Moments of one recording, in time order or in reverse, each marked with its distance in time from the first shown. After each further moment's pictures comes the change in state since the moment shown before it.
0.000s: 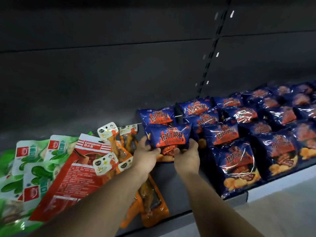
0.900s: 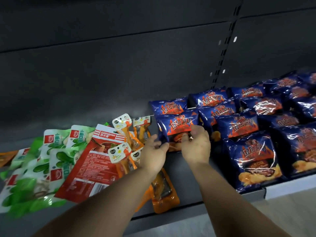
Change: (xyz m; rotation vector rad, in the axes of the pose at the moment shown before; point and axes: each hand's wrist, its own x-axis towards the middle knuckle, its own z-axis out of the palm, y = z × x) left_hand -0.020 -0.007 -0.004 0.184 0.101 -0.009; right_hand -0.003 -0.019 -0.001 -0.090 0.017 -0.201
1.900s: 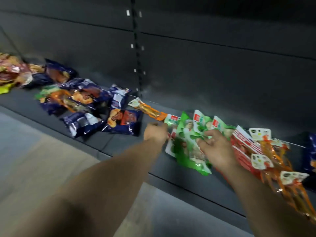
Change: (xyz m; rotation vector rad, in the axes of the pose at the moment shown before) left_hand -0.044 -0.112 -0.403 -0.240 0.589 -0.239; right_hand -0.232 -0.178 0.206 -0.213 -0.640 -0.385
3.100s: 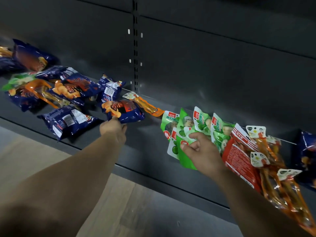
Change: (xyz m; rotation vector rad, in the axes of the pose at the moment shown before) left_hand 0.104 -0.035 -0.086 -0.842 0.178 -0.280; right_hand -0.010 -0.031 0.049 -0.018 -0.121 -0.017
